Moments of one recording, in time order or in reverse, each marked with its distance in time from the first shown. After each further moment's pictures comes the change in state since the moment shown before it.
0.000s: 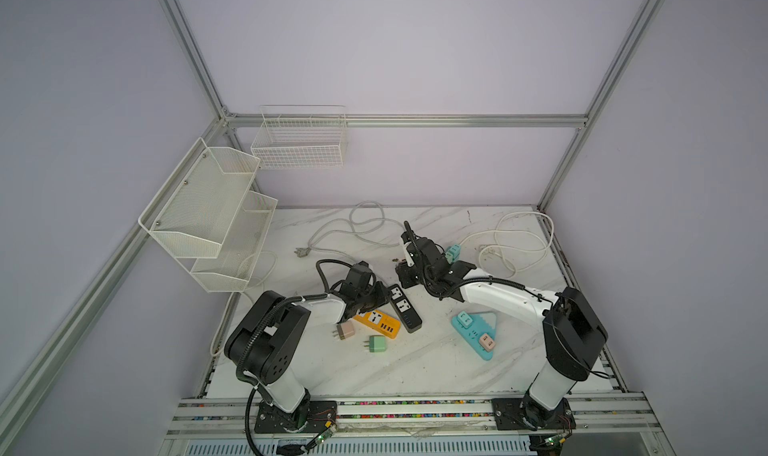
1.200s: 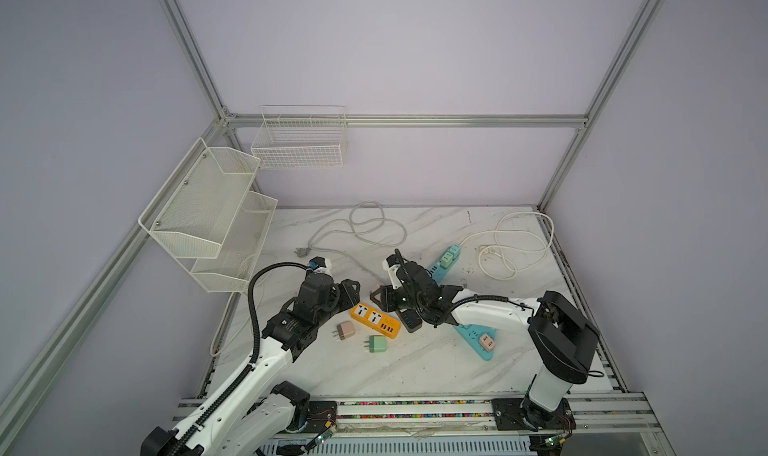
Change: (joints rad) left arm 0.055 -0.792 -0.072 -0.515 -0.305 0.096; right arm 0.127 0.042 -0.161 0.322 -0.254 0.341
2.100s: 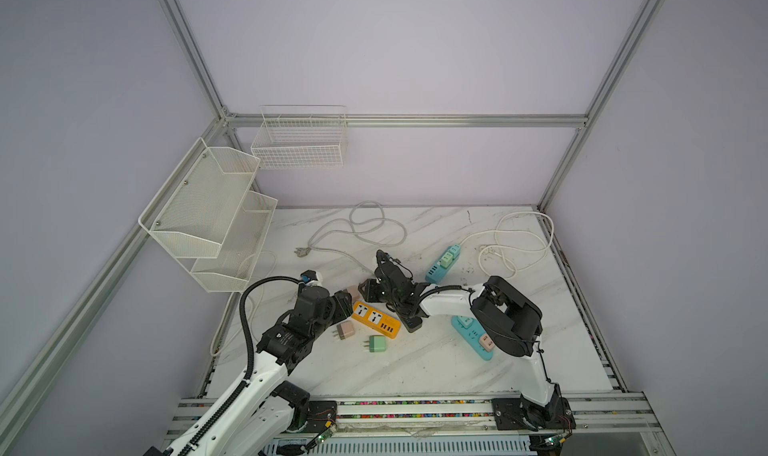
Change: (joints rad) left arm 0.007 -0.092 -0.089 -0.070 -0.068 -0.019; right arm 0.003 0.353 0.231 0.118 0.135 0.114
